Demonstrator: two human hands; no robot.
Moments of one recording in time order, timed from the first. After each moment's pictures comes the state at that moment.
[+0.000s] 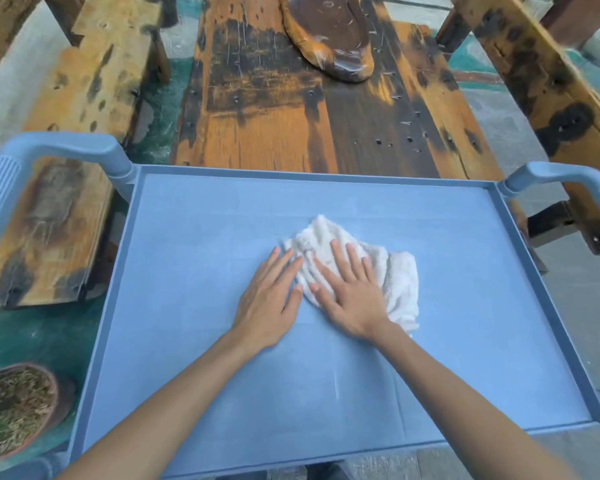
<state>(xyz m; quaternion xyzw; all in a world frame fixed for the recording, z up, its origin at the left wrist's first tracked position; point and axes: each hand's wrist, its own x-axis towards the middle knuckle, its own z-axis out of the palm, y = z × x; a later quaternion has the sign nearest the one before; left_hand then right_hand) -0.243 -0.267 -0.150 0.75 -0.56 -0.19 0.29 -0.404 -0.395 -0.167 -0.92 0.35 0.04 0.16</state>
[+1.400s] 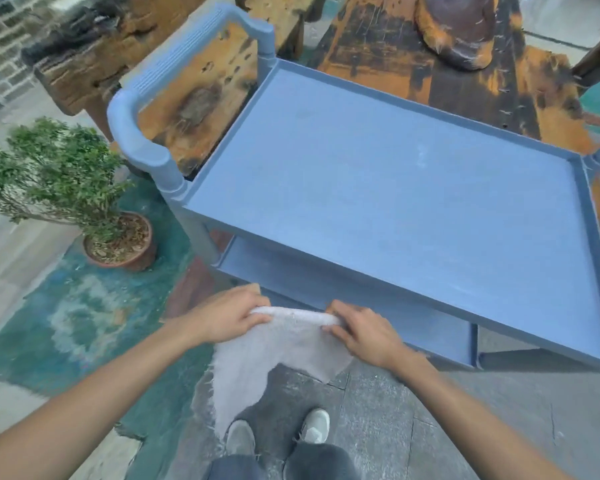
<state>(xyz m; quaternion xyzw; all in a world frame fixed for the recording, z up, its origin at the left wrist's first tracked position) -0.398 0.045 -0.164 0.79 -0.51 -0.32 0.13 -0.591 -0.180 -0.182 -0.93 0.12 0.15 0.30</state>
